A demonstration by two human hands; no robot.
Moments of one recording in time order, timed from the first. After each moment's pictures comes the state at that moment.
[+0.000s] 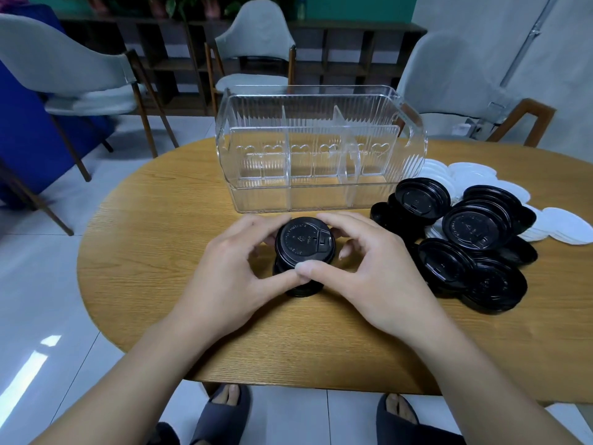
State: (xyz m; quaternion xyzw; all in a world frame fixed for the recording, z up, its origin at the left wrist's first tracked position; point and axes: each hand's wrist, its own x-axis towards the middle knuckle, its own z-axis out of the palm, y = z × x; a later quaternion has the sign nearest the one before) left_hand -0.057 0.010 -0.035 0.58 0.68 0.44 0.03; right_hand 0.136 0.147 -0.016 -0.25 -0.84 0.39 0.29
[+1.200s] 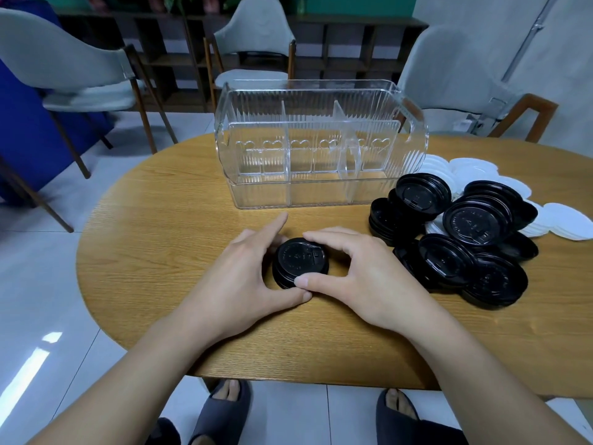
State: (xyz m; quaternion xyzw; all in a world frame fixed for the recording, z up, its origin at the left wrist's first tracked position) left_hand -0.059 0.012 -0.046 0.56 0.76 0.29 0.13; right_hand 0.133 0.152 -0.023 -0.27 -0.89 0.34 0.14
